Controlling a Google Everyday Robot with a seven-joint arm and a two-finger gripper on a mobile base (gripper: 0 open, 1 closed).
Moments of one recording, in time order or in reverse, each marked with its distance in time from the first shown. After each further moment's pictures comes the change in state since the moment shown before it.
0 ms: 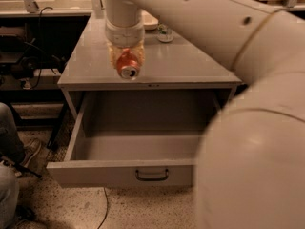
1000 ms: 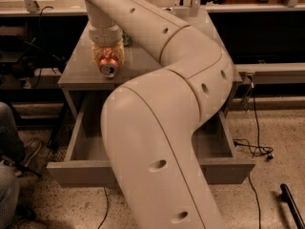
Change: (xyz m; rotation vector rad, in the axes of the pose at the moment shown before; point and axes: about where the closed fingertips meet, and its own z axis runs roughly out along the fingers) arm -0.073 0.040 0.078 0.022 0.094 0.123
